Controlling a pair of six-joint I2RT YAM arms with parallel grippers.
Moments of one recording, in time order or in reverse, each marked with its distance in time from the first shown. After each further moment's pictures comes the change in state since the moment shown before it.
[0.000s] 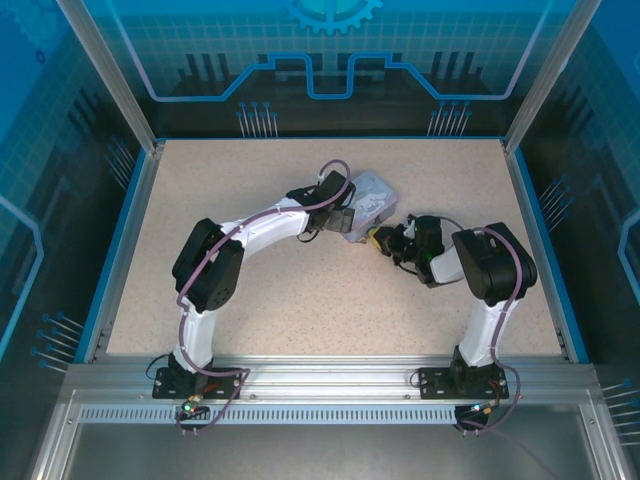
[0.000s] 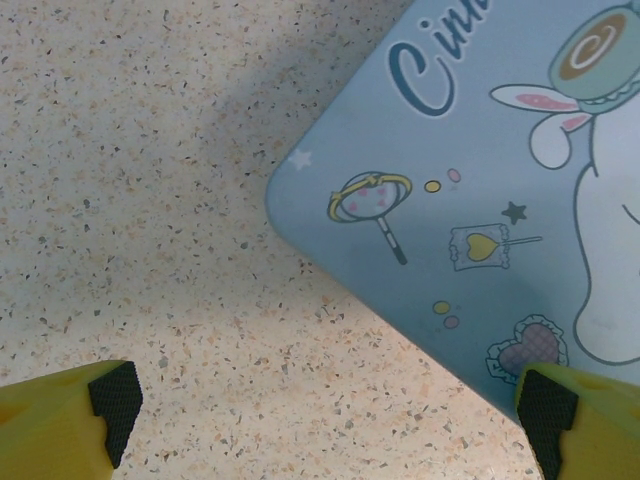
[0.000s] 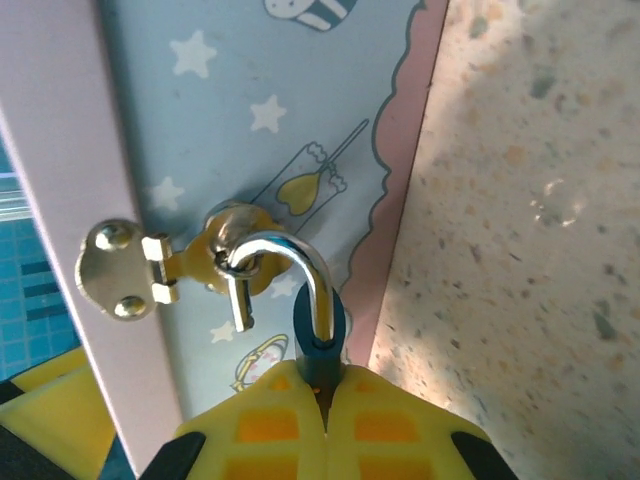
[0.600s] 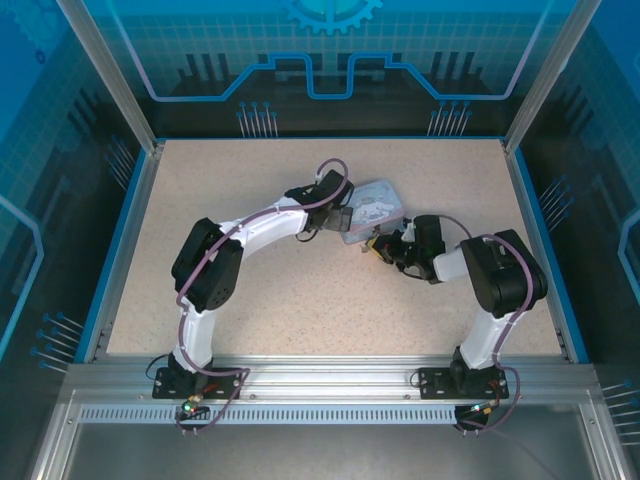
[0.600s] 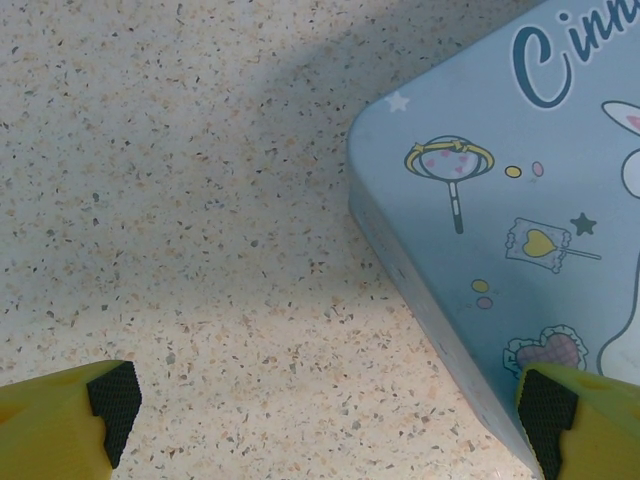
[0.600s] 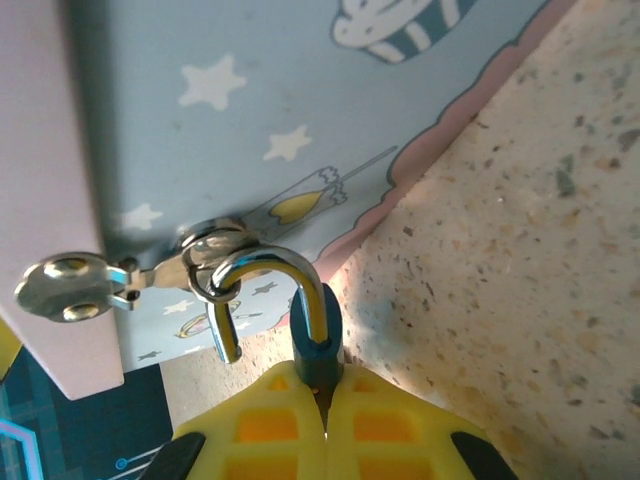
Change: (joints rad) left arm 0.007 -0.002 0.000 -0.007 -0.001 -0.014; right arm 0.002 -0.101 0.003 -0.293 -0.055 -0.216
